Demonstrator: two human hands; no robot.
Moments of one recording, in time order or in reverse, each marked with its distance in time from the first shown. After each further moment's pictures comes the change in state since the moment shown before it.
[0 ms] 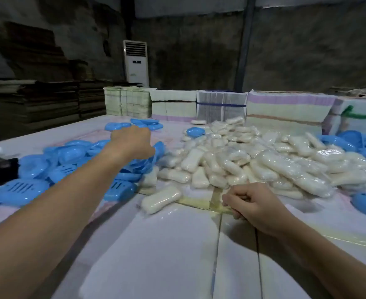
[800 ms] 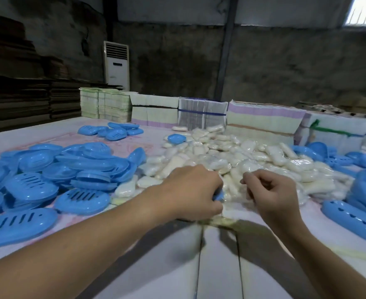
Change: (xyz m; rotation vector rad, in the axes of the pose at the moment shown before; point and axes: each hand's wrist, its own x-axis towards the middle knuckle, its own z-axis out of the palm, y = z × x) left_hand -0.094 0.123 0.000 -0.238 0.086 0.725; right_hand 0.001 -0.001 -0.035 0.063 0.628 -0.025
